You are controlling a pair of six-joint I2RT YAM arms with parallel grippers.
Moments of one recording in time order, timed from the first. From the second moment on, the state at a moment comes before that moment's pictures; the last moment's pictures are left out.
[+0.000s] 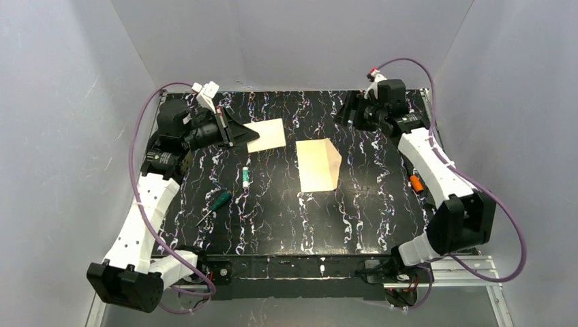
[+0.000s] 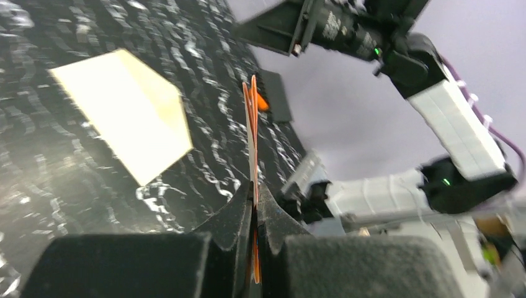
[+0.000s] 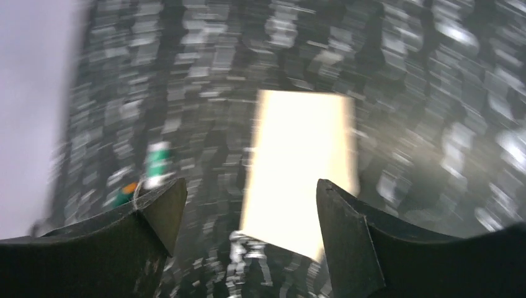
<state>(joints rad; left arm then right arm) -0.21 1.07 1.19 -0.40 0.73 -0.63 0.28 1.51 1.35 -0.52 -0.16 0.42</state>
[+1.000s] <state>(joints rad) -0.26 1.07 1.22 -0.22 1.30 -0.60 0.68 1.41 1.69 -0.39 -0.95 0.41</state>
